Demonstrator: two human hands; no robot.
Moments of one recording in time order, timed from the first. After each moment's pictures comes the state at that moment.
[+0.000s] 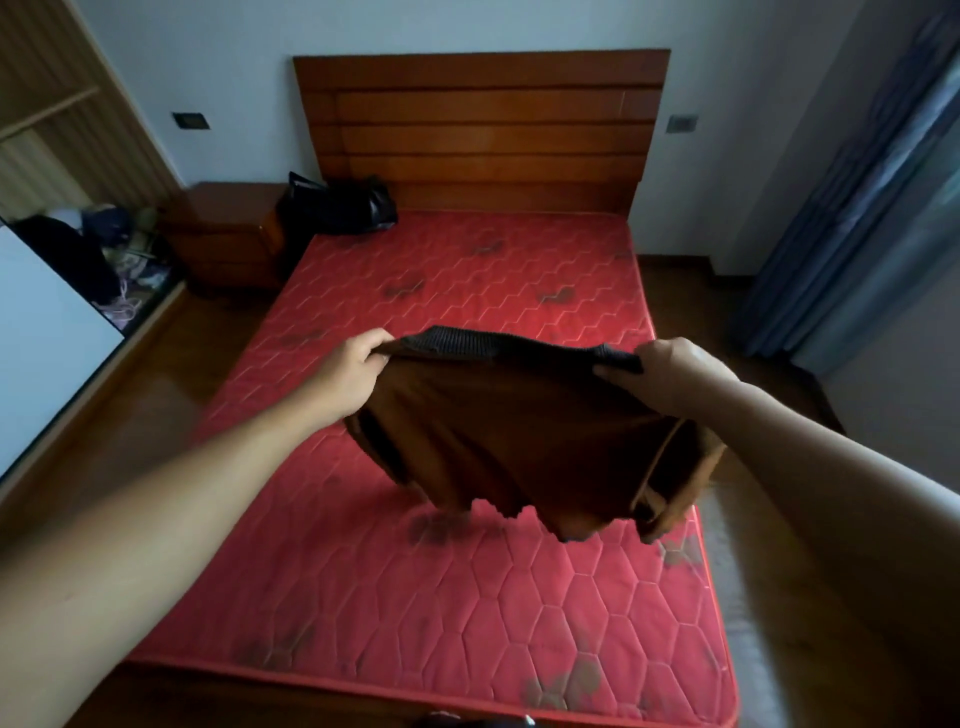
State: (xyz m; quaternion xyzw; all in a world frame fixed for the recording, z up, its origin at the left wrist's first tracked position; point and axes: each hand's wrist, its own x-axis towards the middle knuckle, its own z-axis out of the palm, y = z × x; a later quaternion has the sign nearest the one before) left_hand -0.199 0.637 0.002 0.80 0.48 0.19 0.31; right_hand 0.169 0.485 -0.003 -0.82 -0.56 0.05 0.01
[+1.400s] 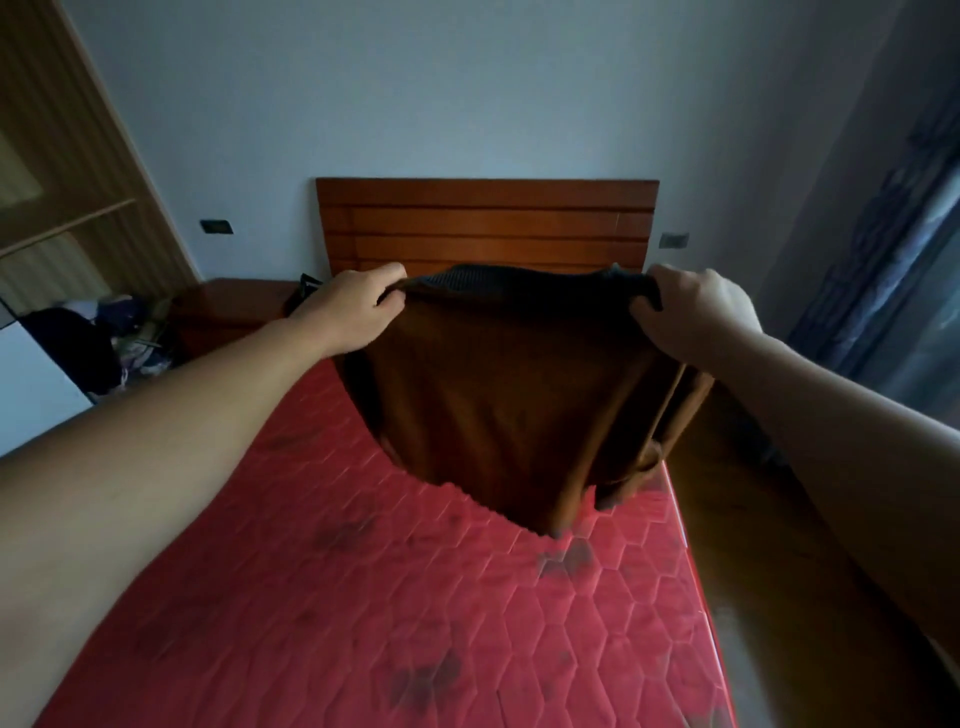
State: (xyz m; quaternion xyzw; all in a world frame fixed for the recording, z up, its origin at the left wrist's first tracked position) left_hand -0.114 0.820 0.155 0.89 0.40 0.20 0.08; right_hand 0.246 0.639 0.155 -0.78 -0.57 -0.17 0.18
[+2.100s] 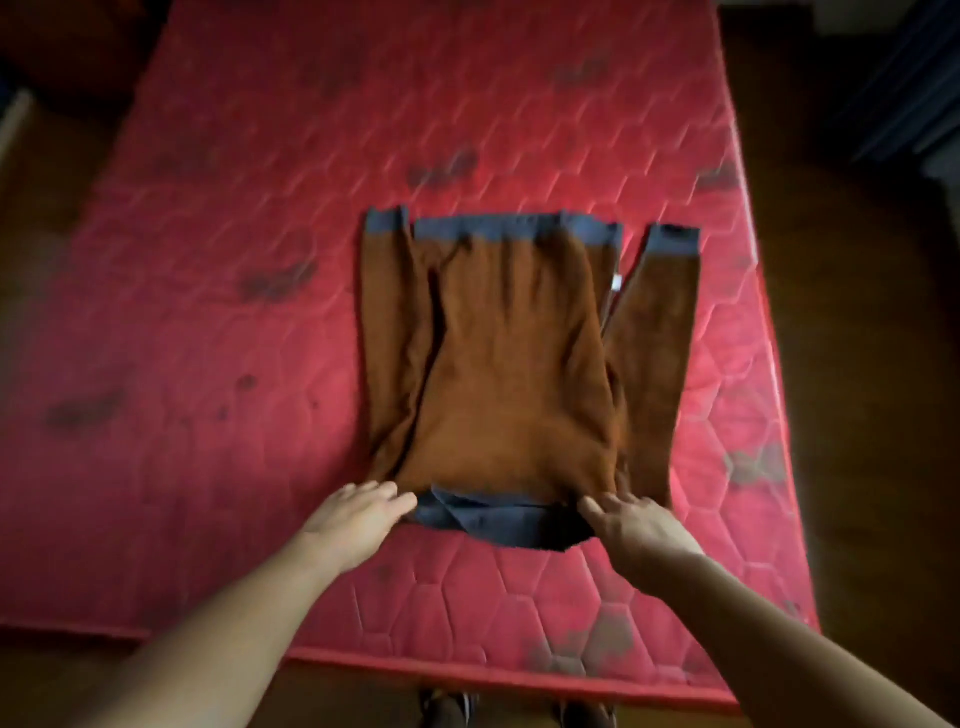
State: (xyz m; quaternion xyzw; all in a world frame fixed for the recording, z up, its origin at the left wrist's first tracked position) left_hand -0.201 0.594 -0.455 0.90 0.30 -0.28 0.13; right_hand 0.125 0.419 -0.459 -0.68 -0.68 0.26 -0.14
